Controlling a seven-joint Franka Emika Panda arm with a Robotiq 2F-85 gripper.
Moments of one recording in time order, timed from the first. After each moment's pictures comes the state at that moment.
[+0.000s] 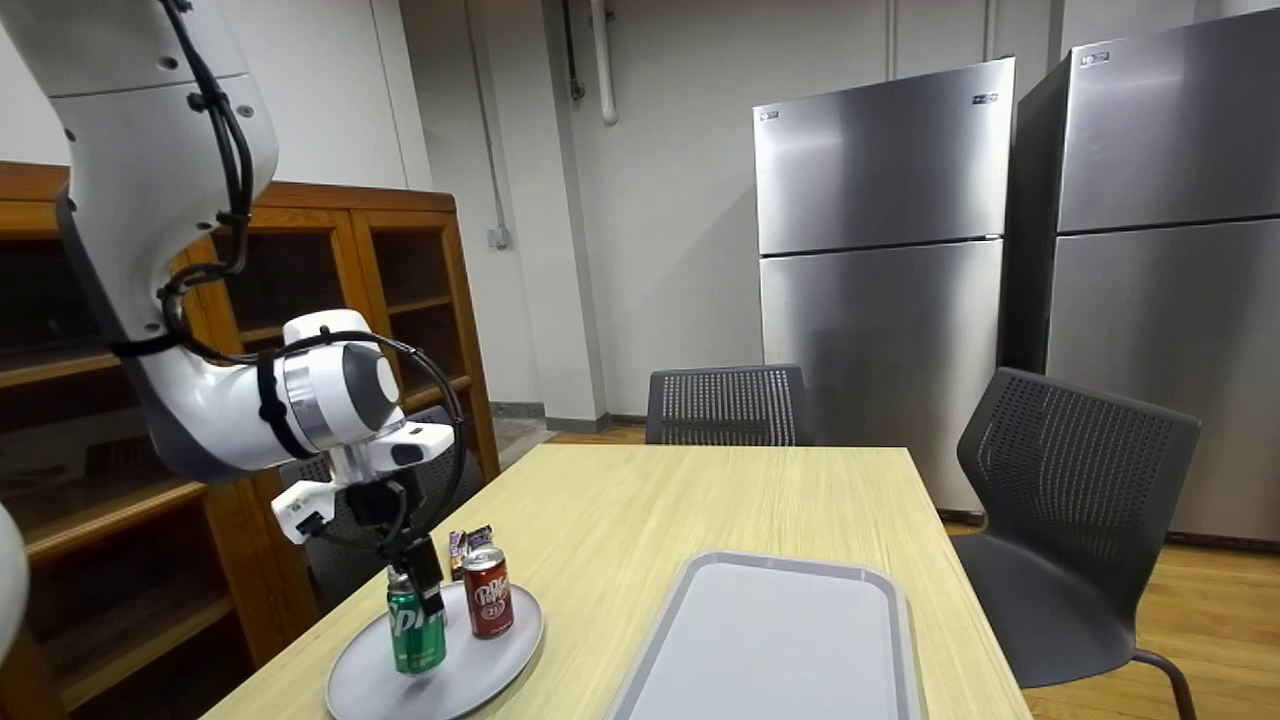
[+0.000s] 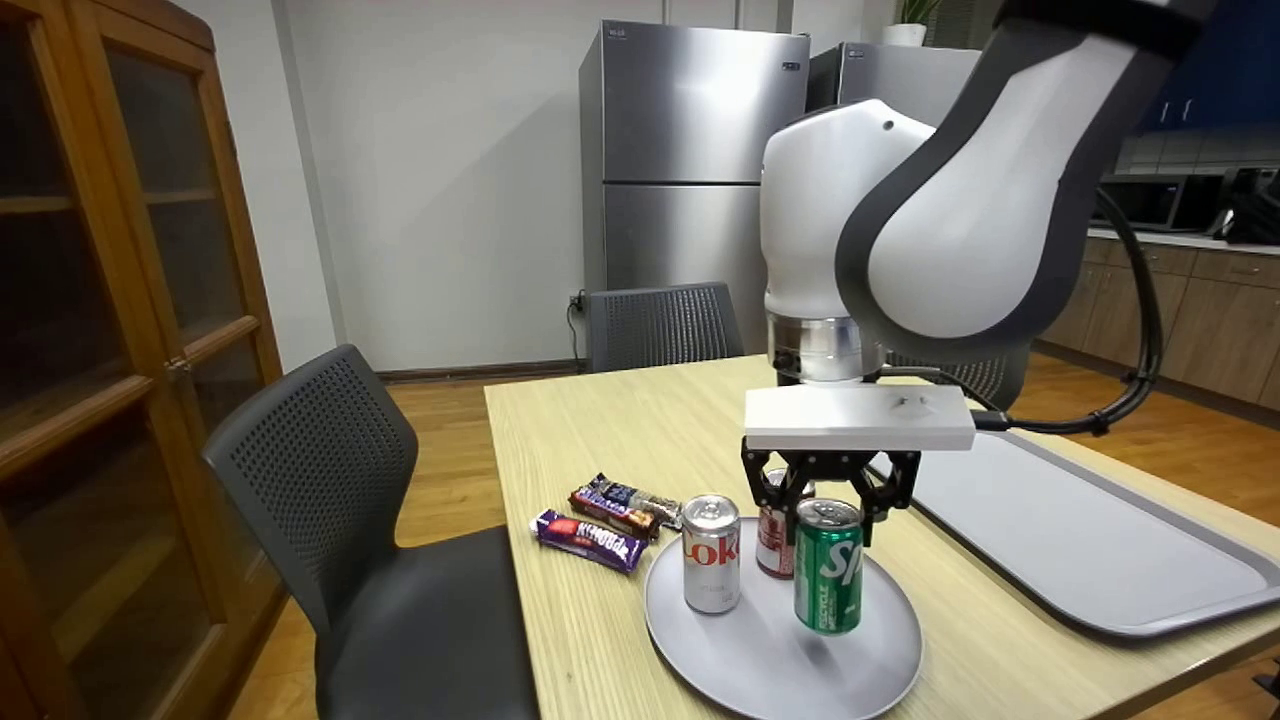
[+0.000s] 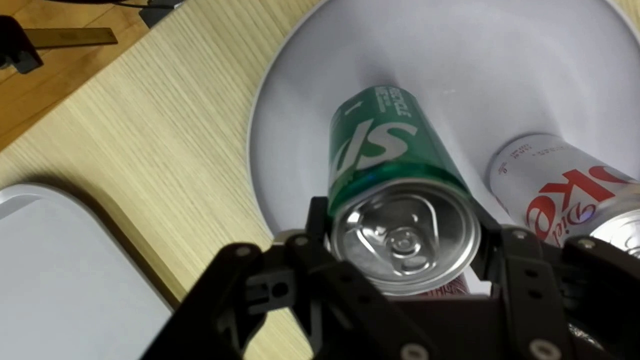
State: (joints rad) arm 0.25 0.23 0.04 -2.55 -0.40 2.71 1.12
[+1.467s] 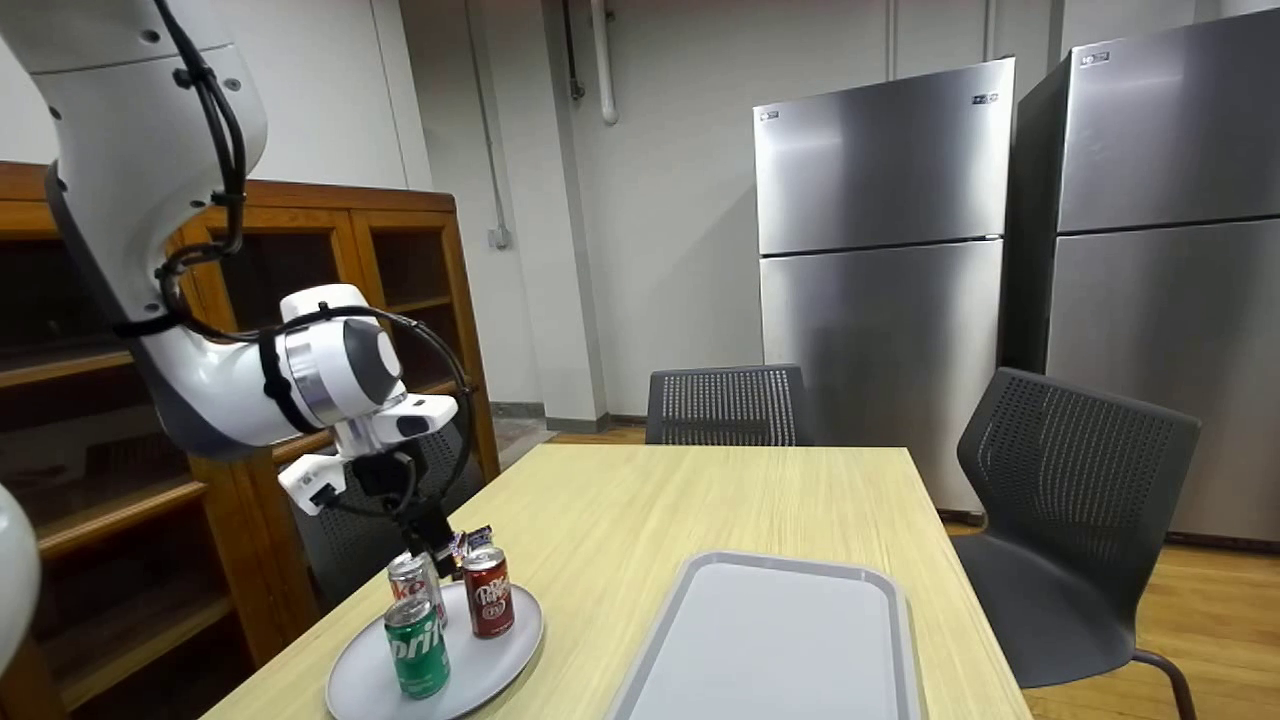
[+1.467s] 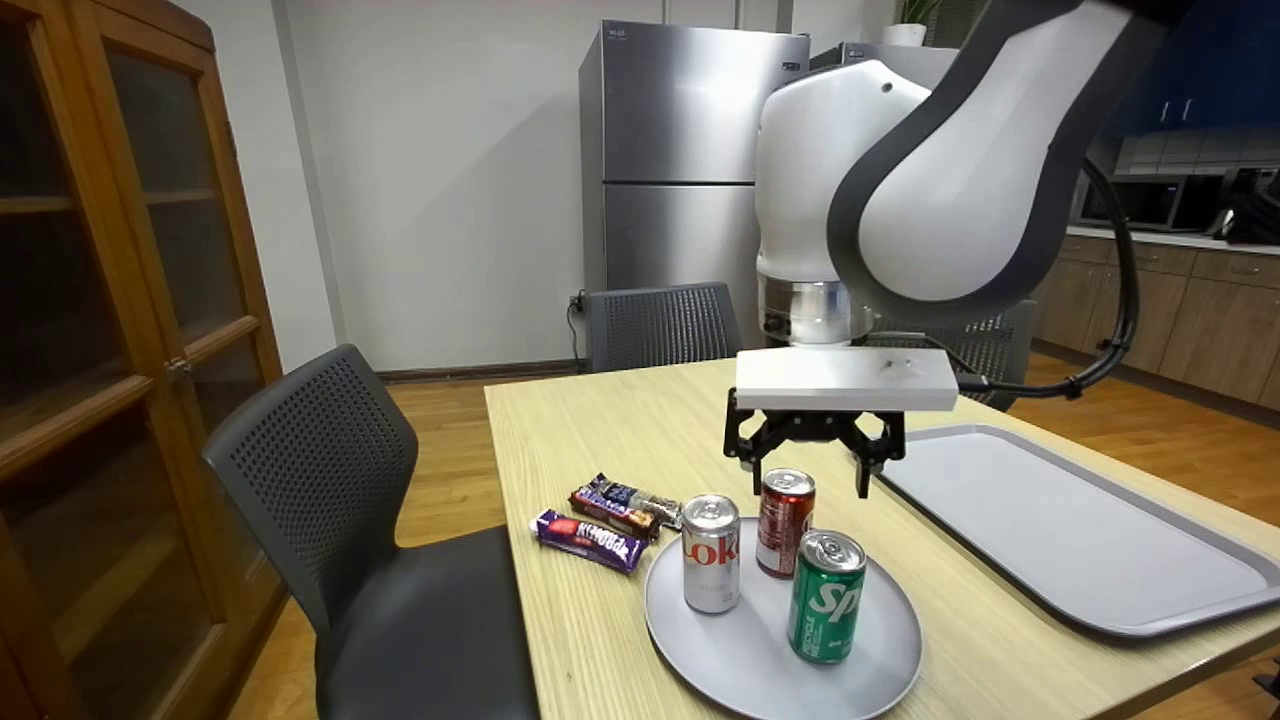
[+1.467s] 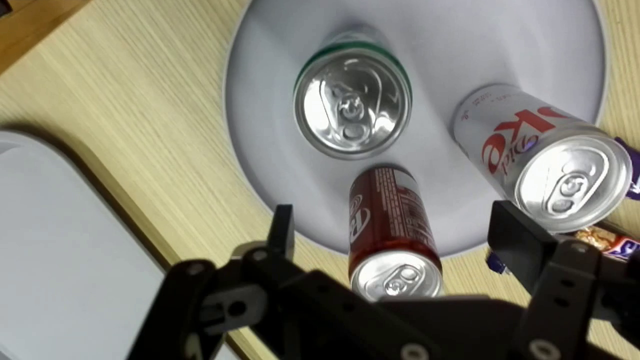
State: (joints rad) arm 0.29 0.18 -0.01 -2.53 -0.42 2.72 1.09
